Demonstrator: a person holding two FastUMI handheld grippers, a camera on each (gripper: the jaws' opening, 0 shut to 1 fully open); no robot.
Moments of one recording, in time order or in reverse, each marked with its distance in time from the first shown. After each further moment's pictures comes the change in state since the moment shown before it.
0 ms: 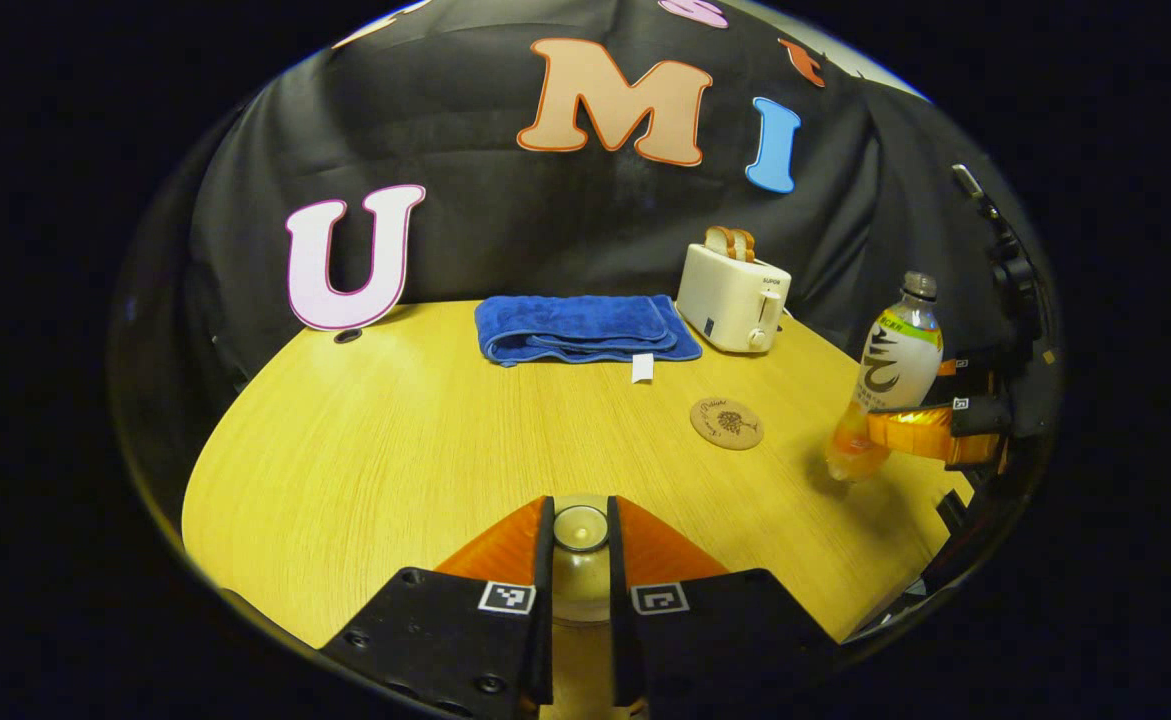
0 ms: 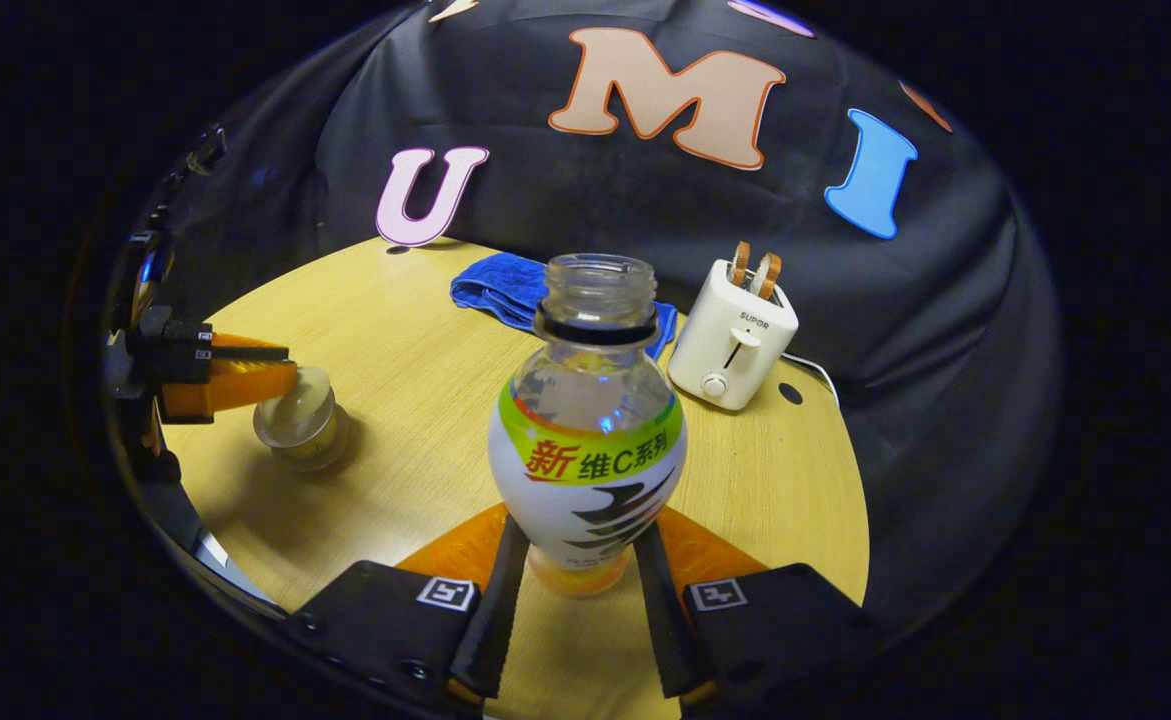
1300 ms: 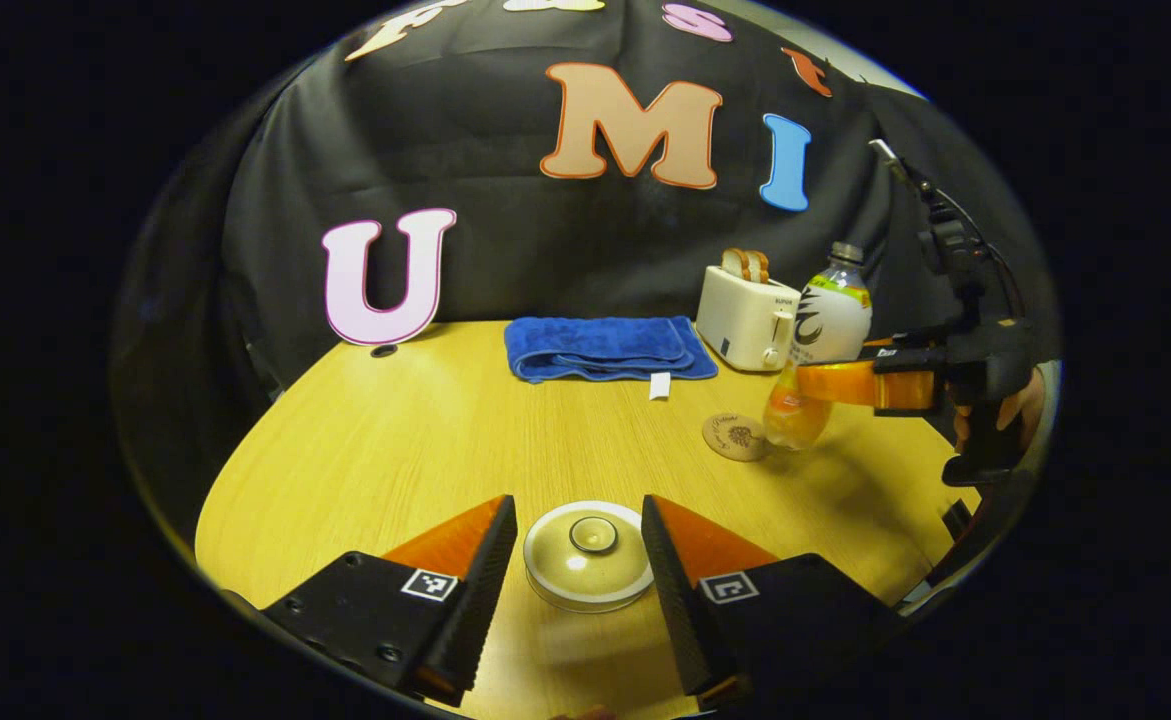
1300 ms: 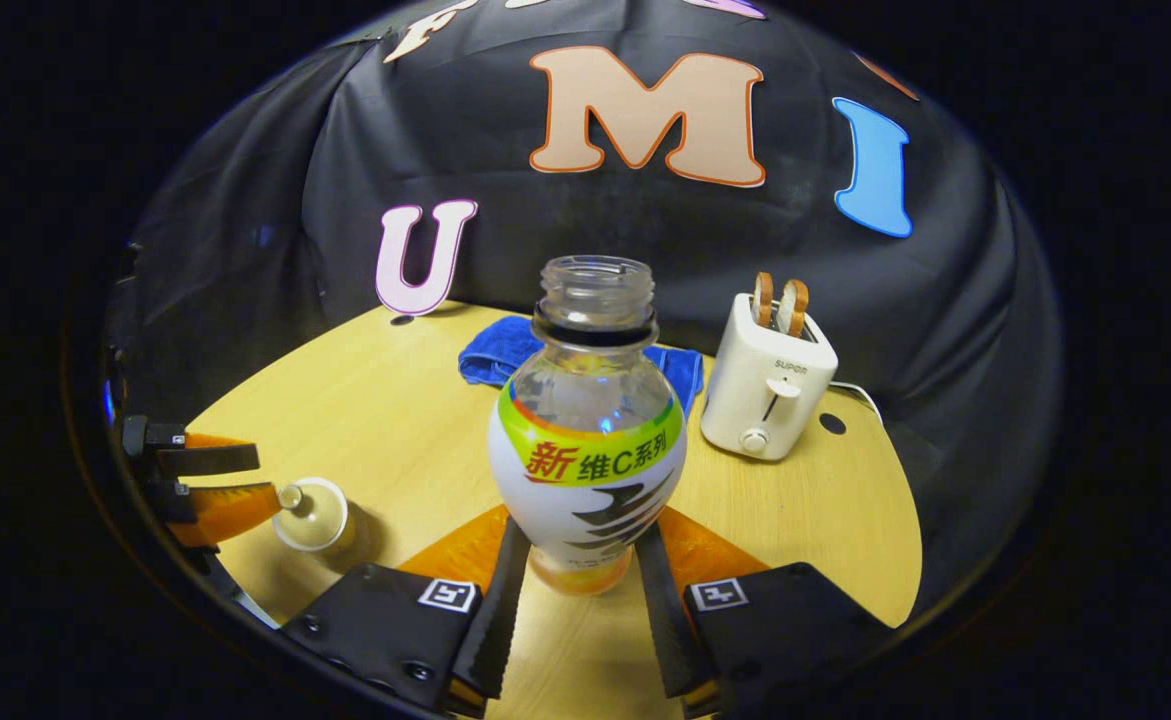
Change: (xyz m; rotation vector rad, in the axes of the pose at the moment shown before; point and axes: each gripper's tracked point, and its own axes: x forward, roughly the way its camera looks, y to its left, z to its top) left arm -0.036 0.007 0.021 -0.008 -0.093 0.098; right arm 0.056 0.018 0.073 0.137 -0.141 0.096
